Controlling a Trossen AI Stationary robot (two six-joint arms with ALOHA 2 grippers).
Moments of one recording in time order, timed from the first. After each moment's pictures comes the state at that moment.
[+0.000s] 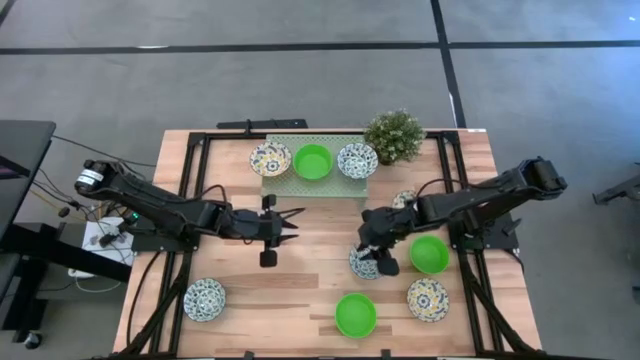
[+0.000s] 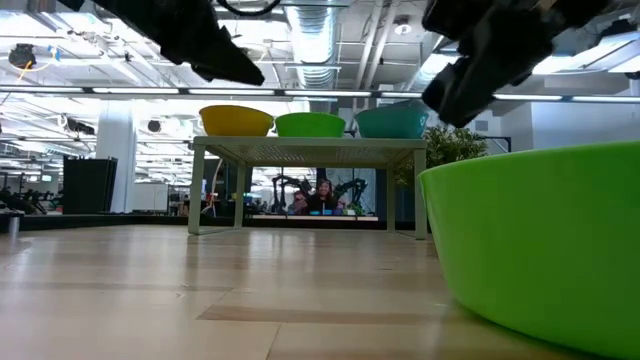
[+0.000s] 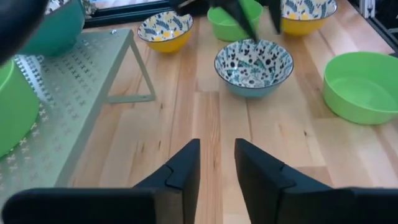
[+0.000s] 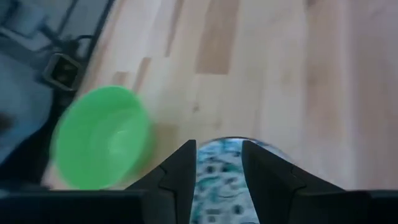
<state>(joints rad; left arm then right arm) -0.29 1.24 0.70 0.01 -0.34 0.01 0.23 1.36 0.81 -0.25 -0.18 0.19</state>
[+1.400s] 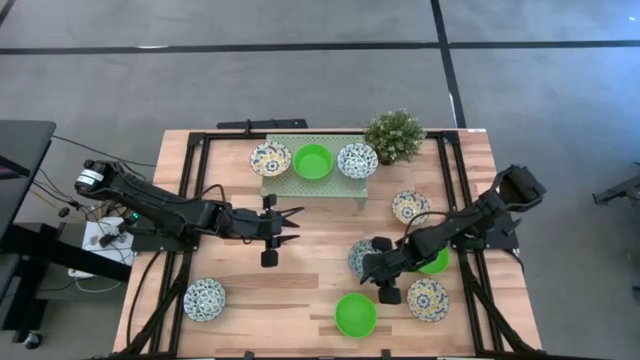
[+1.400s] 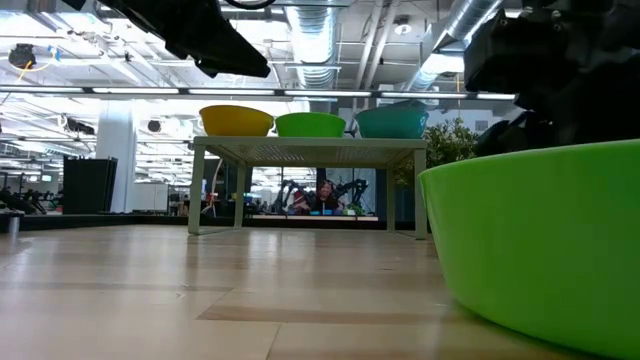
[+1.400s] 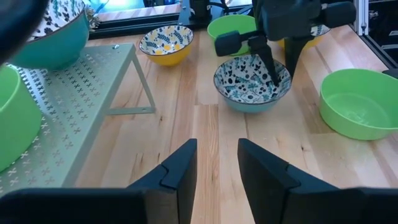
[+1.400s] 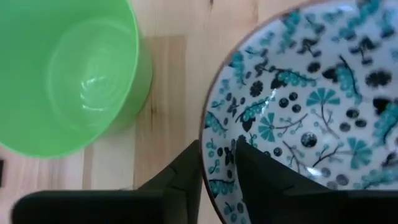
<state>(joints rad) -0.29 1.24 0.70 0.05 -0.34 0.01 0.46 1.59 0.82 -0.30 0.02 0.46</state>
